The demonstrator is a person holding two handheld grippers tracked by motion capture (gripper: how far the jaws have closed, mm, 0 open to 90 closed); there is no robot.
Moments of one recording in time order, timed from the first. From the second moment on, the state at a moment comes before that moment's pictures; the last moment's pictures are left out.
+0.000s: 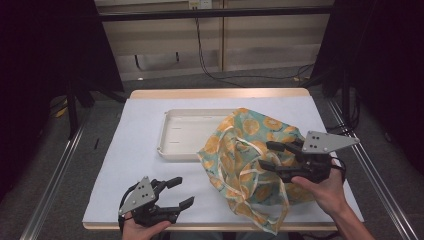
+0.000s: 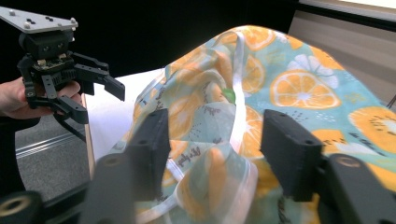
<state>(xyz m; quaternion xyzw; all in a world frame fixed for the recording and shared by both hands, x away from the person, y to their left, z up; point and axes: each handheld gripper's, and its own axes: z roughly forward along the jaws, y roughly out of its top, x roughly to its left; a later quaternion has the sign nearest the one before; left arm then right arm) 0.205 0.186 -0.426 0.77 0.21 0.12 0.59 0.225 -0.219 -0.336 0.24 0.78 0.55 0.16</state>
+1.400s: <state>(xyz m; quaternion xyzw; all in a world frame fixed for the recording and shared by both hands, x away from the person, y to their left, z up) 0.236 0.095 -0.424 0.78 0.08 0.12 0.61 0.247 -0.252 -0.318 0.29 0.74 0.58 0.18</state>
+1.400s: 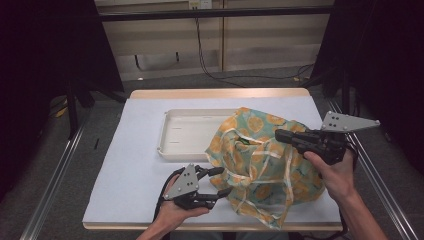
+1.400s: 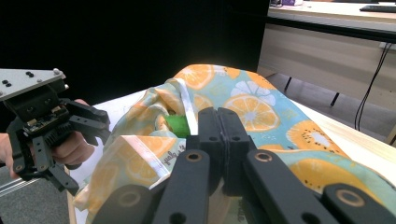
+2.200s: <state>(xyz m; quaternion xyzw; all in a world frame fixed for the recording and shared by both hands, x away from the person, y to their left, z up) 0.250 0.100 -0.382 0.76 0.09 0.06 0.64 0.236 -0.255 -0.325 0.28 0.75 0.57 0.17</state>
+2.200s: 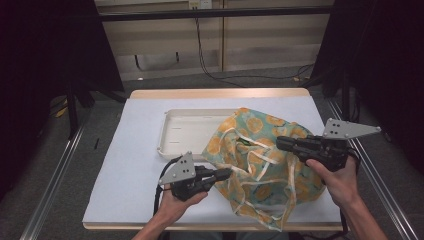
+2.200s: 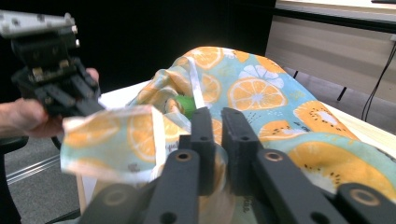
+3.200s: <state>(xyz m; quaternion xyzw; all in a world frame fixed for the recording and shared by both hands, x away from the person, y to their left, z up) 0.338 0.099 -0.308 0.73 0.16 0.10 0.66 0.253 -0.239 -0.310 0.26 0.79 0.53 0.17</state>
